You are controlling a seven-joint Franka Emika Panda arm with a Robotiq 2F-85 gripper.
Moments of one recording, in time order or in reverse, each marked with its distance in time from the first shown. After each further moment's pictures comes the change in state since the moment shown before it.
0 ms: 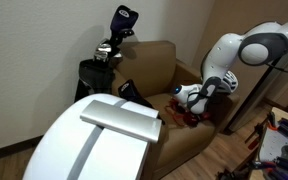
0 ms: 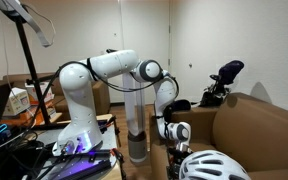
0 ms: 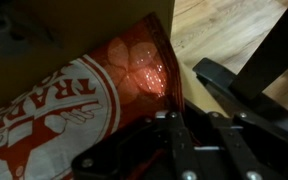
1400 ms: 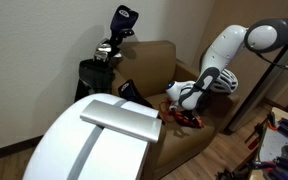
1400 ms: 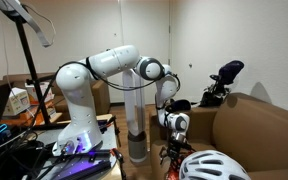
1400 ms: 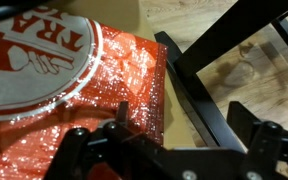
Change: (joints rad) arm -0.117 -0.080 0.242 0.009 -0.002 -0.116 -0.339
